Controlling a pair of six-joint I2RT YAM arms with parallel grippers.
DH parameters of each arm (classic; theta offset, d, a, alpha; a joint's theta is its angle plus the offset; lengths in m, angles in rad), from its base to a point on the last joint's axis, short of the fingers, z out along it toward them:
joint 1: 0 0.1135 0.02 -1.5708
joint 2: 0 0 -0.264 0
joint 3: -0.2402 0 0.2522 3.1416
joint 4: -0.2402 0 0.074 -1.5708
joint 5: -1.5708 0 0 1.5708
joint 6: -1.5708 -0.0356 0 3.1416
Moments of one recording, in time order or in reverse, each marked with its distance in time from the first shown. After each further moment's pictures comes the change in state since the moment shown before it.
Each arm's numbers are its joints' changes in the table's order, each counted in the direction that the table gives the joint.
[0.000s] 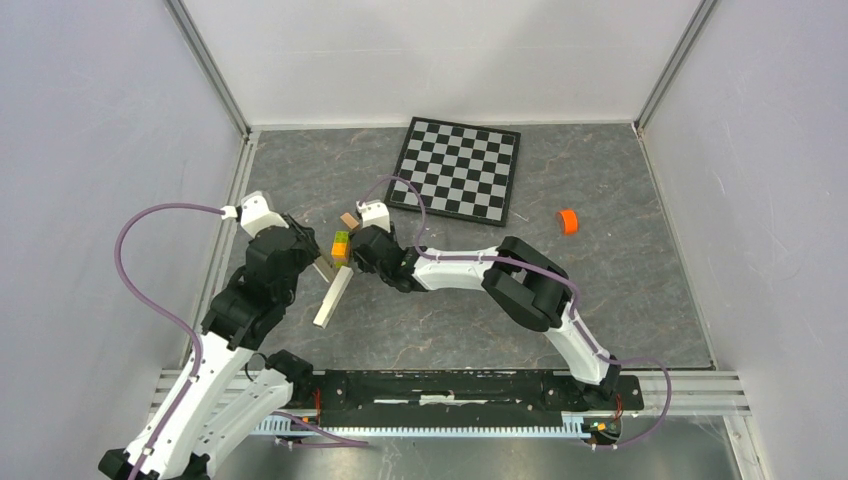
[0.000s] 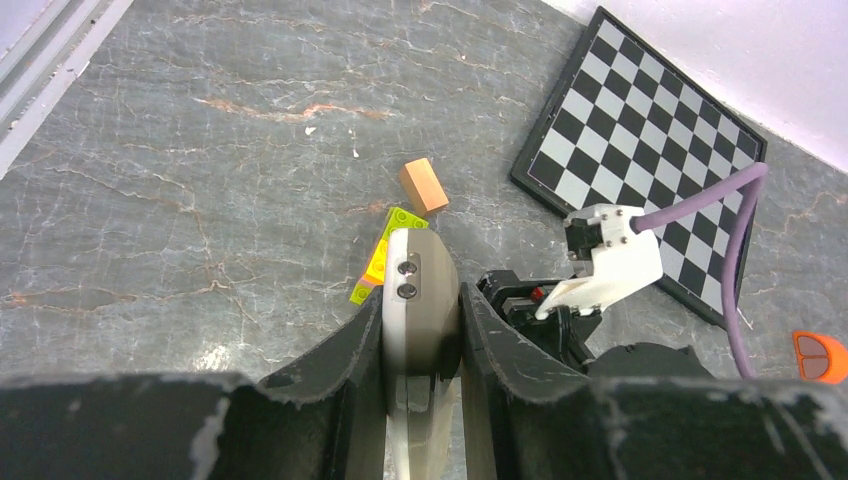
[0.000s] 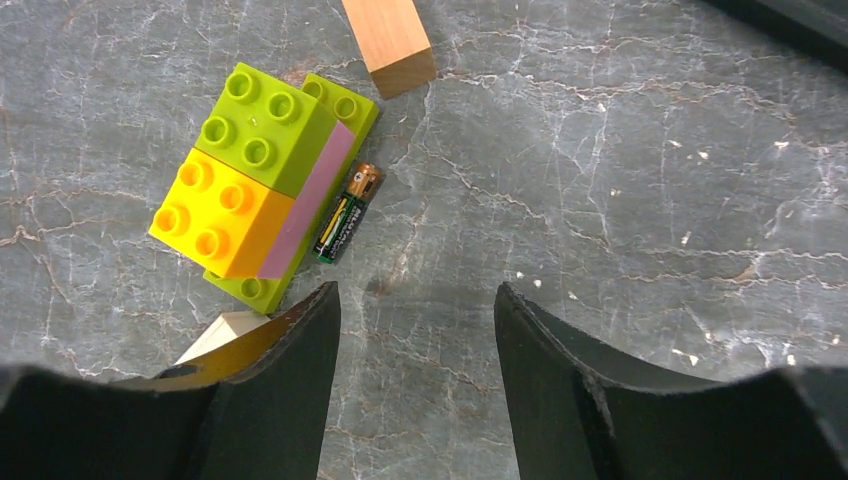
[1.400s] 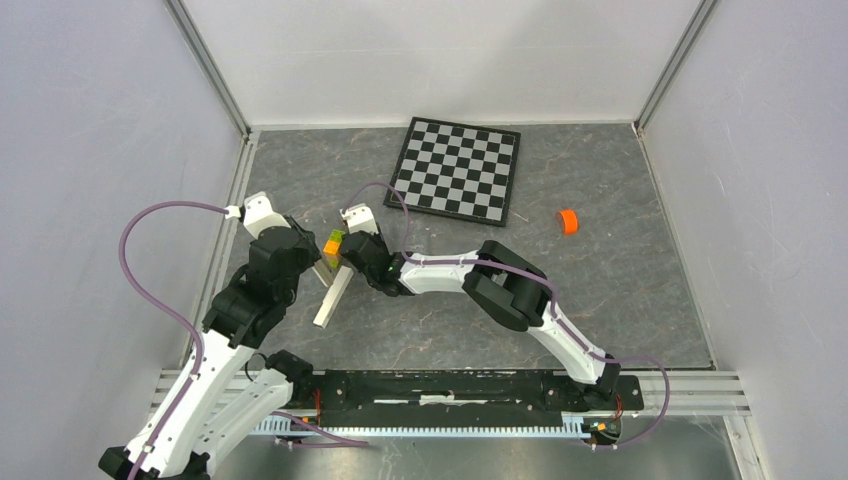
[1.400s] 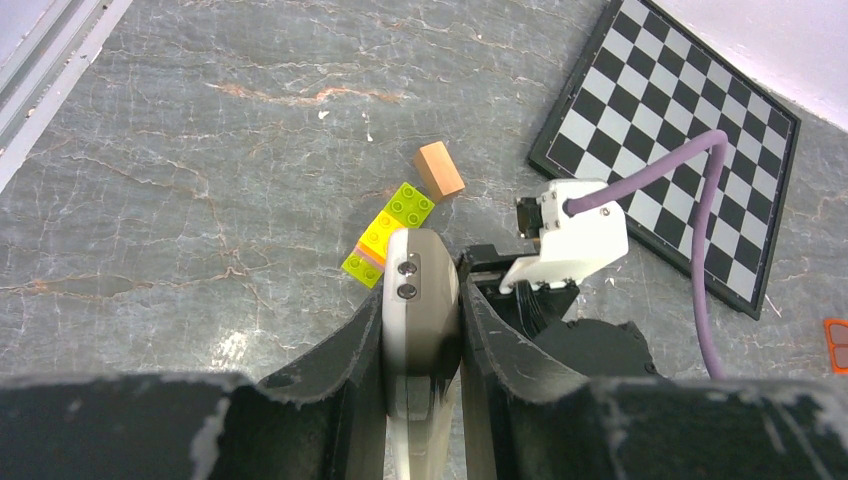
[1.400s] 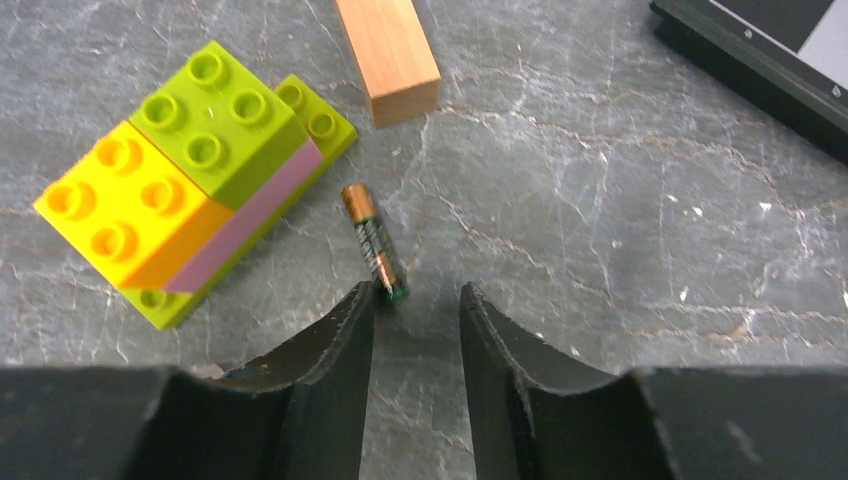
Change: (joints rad) left arm 0.000 0.008 -0.005 -0.042 0.001 -0.009; right arm 0.027 0.139 -0.111 0.053 -0.116 0.156
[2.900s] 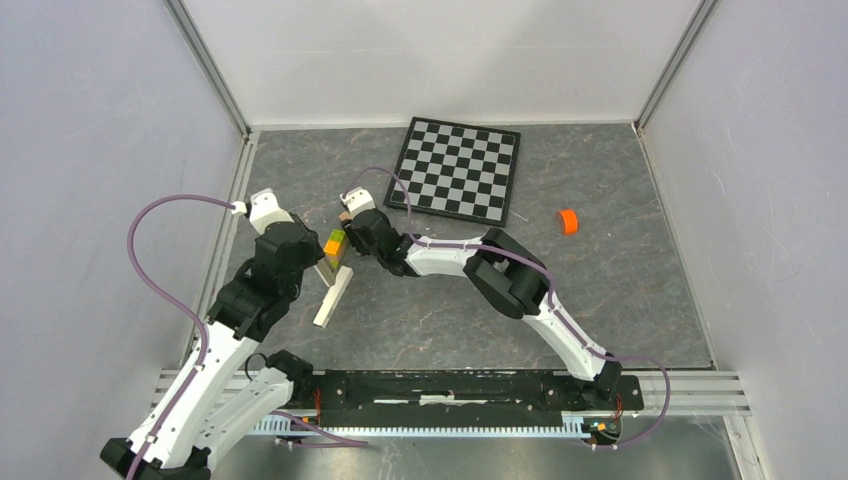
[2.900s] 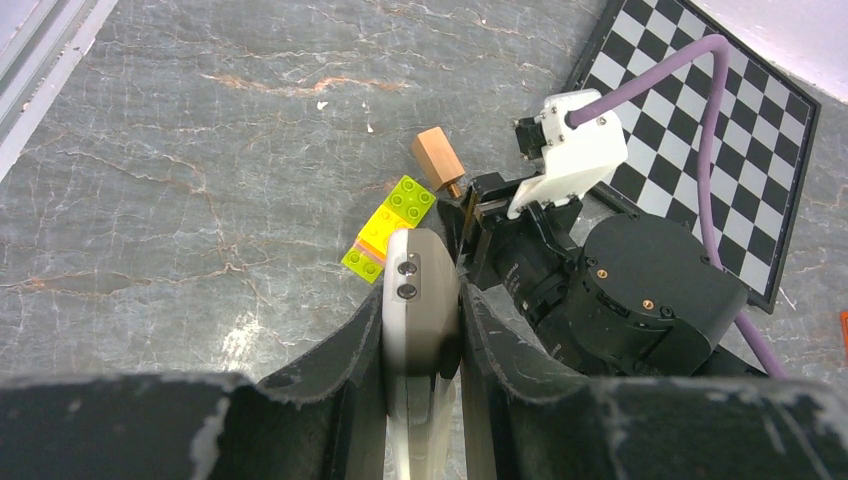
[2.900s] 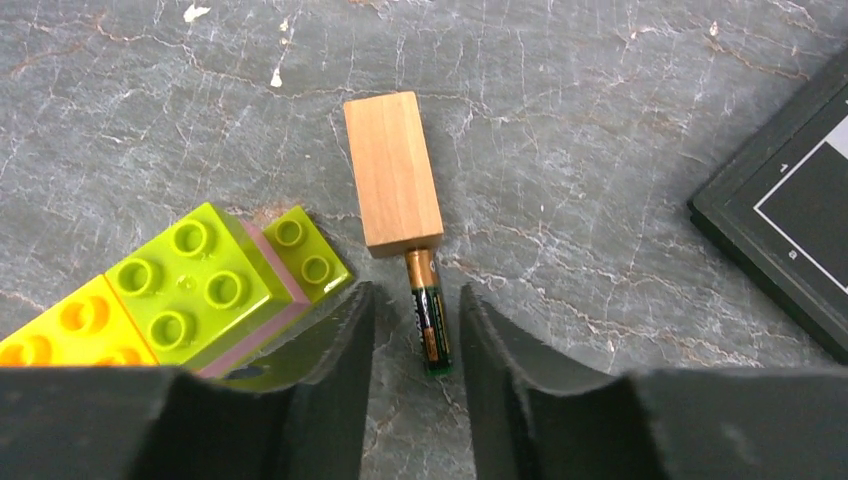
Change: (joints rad) left arm 0.000 0.042 -0.009 0.000 -0.010 0.000; right arm -0.113 0.084 -0.105 0.090 0.250 0.187
